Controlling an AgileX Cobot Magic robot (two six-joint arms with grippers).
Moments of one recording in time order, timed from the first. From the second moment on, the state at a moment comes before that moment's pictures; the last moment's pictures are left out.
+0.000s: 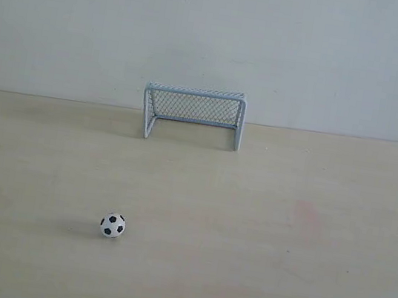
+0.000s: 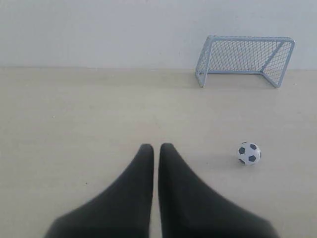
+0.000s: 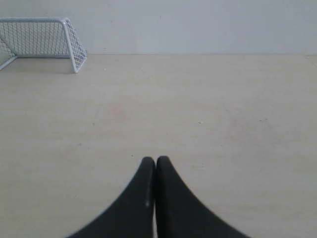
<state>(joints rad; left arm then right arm) 0.07 0.00 0.00 -0.11 0.29 0.06 0.06 0.01 0.00 0.00 0.34 0.02</state>
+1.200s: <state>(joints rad) 0.07 0.30 -0.73 -0.09 0.34 0.26 0.06 0.01 0.00 0.00 0.34 0.02</state>
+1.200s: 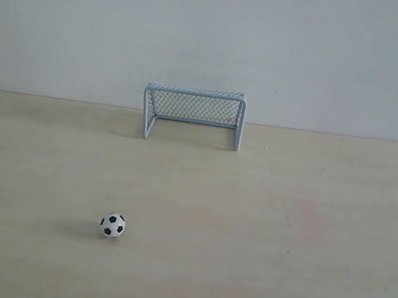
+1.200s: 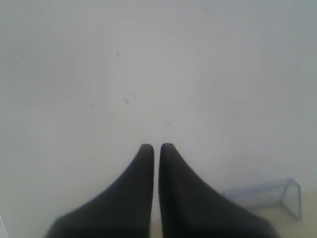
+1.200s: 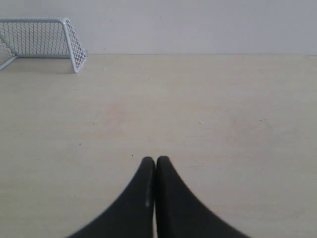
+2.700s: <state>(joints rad) 0.07 0.92 -0.80 -0.09 0.27 0.67 0.06 0.01 0.00 0.00 0.34 0.02</state>
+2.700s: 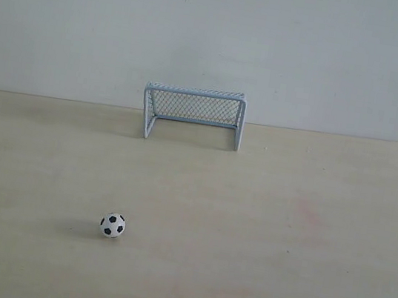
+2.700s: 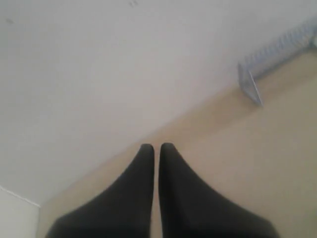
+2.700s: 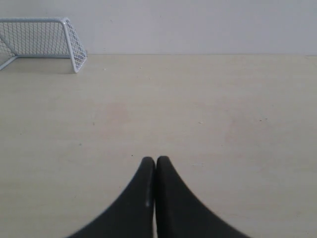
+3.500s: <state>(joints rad) 0.07 1.25 -0.80 -0.60 0.88 1.43 0.06 0.01 0.00 0.00 0.34 0.02</state>
